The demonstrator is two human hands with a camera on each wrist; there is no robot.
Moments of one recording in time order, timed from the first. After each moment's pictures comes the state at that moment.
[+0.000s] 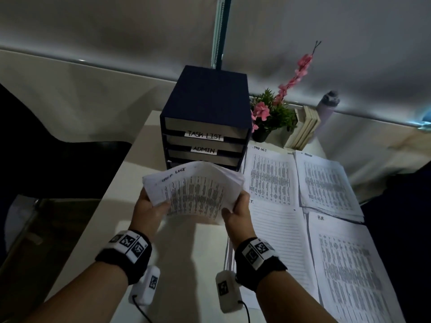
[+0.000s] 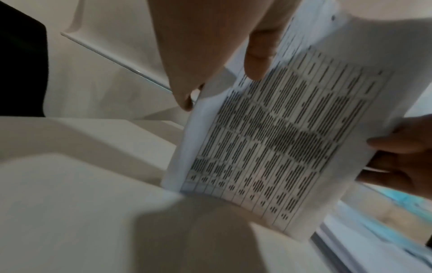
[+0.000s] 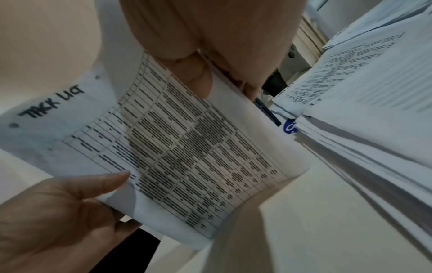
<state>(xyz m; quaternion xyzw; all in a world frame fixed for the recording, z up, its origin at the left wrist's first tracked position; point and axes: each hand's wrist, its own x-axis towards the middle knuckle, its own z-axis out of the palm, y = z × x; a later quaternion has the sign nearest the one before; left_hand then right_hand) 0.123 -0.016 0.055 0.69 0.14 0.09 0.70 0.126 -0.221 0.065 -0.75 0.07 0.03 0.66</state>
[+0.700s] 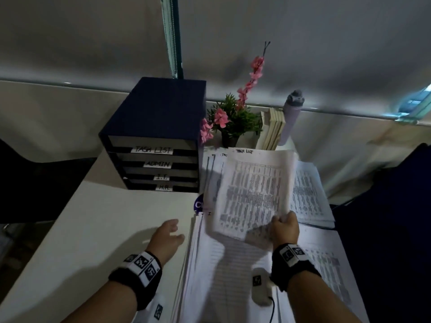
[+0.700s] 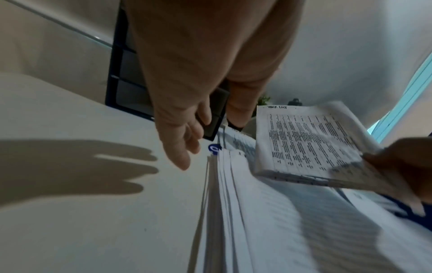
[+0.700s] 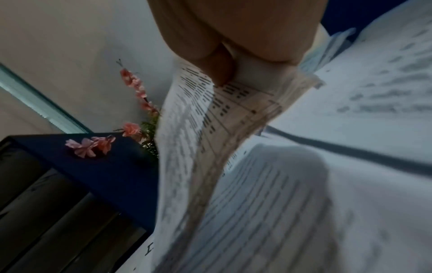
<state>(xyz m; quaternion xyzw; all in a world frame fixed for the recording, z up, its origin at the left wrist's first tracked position) 0.147 -0.170 0.023 0.79 0.20 -0.16 0.55 0.178 -0.458 0.029 -0.79 0.35 -0.11 0.49</state>
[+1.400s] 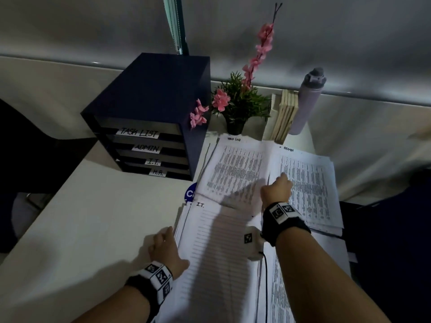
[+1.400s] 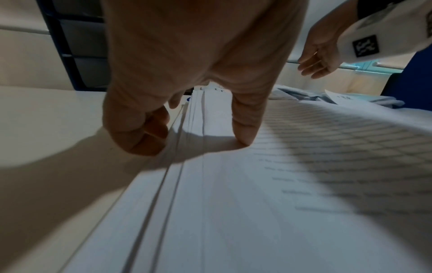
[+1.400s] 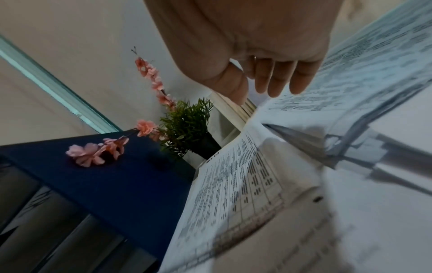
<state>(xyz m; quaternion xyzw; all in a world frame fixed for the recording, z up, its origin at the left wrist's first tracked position) 0.121 -0.249 -0.021 0.92 0.24 -0.25 0.20 0.290 -0.488 0.022 -0.85 0.27 0.01 0.45</state>
